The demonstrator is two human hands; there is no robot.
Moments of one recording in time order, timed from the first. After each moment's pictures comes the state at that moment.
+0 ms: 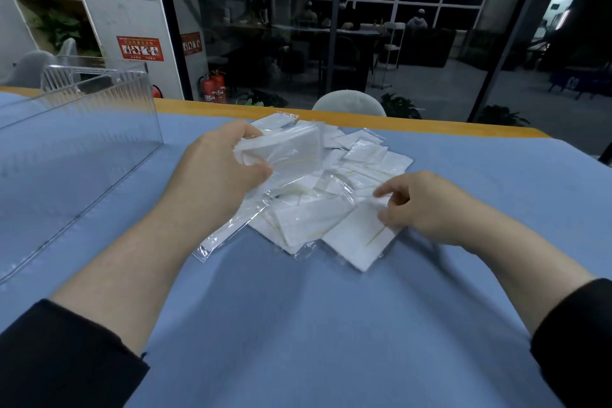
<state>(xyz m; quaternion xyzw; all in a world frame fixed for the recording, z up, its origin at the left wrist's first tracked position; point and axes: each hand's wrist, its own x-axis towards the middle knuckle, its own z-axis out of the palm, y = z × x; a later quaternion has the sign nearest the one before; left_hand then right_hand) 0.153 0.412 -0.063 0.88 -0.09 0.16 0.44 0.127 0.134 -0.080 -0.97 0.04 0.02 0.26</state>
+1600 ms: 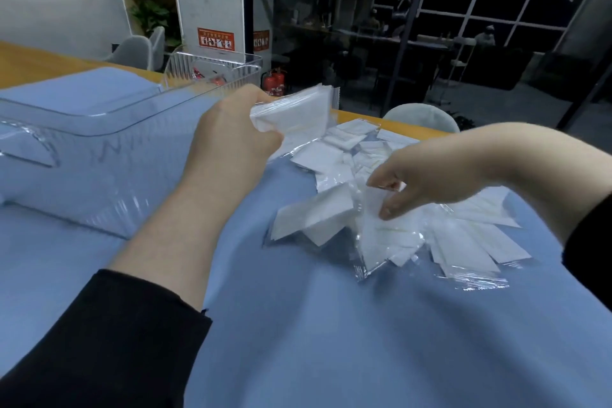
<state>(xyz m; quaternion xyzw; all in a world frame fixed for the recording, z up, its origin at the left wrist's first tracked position) 0.160 0.517 -0.049 0.86 0.01 0.30 0.41 0.172 0.282 0.005 -0.94 -0.25 0.20 -0.09</state>
